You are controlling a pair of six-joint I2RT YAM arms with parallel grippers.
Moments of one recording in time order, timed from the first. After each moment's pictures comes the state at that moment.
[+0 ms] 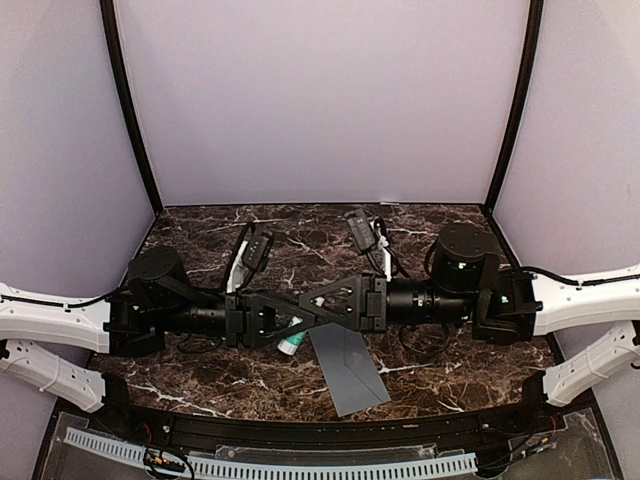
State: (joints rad) left arm -1.16 1.12 0.65 0.52 0.45 -0.83; right arm 1.29 1.24 0.90 0.29 -0.23 0.79
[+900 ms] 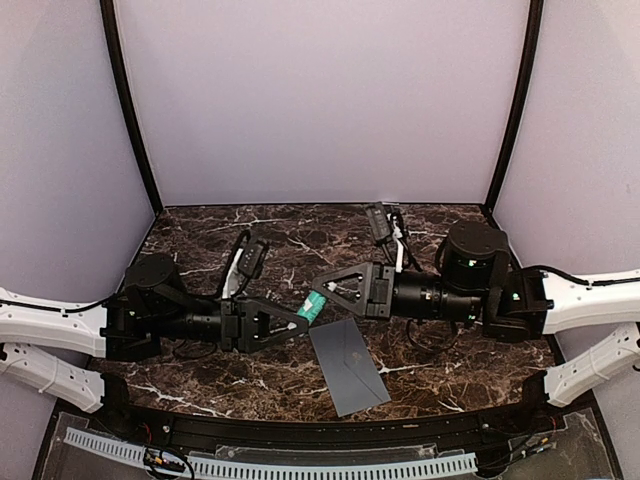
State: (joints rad) left arm -1.16 1.08 0.60 0.51 0.43 -0.86; right arm 1.27 1.18 0.89 0.22 -0.07 0.84
